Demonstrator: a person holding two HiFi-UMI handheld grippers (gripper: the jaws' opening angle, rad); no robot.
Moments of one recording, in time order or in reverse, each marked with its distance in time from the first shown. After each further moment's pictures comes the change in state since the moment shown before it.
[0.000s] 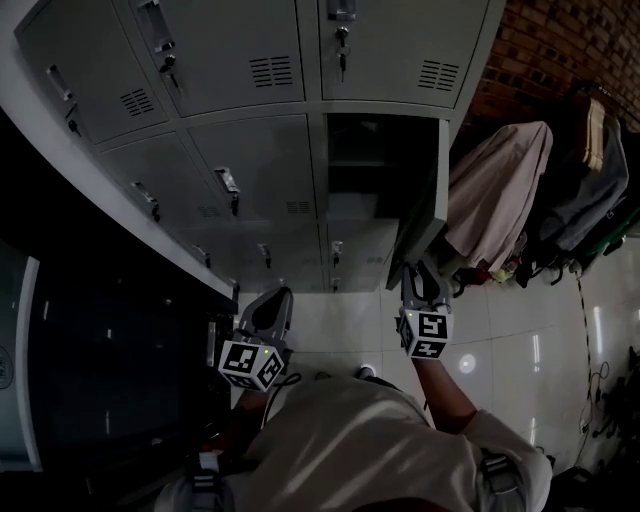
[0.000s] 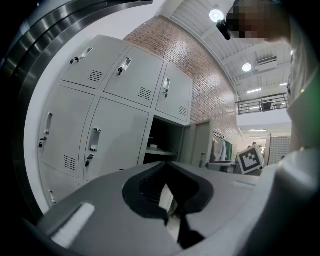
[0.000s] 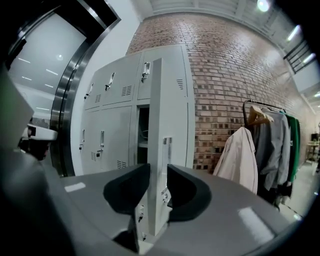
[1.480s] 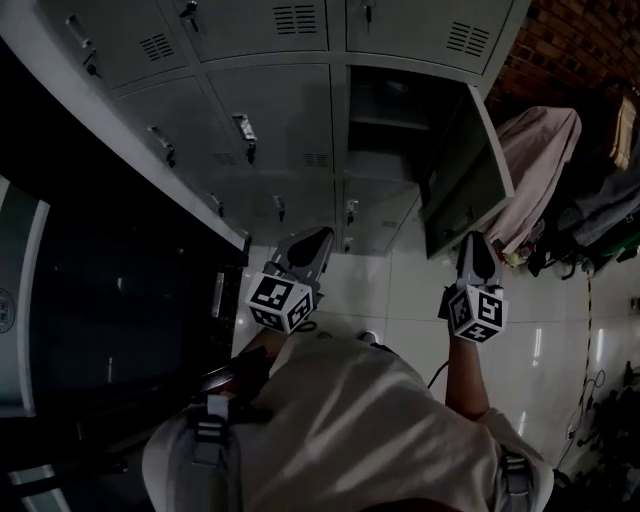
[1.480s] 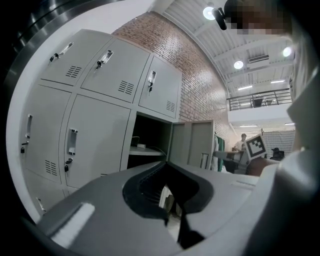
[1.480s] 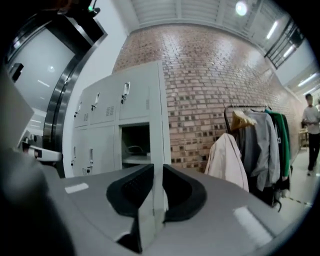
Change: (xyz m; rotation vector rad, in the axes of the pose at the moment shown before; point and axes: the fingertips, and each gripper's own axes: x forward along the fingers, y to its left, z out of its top) left arm 0.053 -0.047 -0.009 0.061 0.053 -0.075; right arm -0.045 -0.080 0.051 0.143 -0.135 -0.065
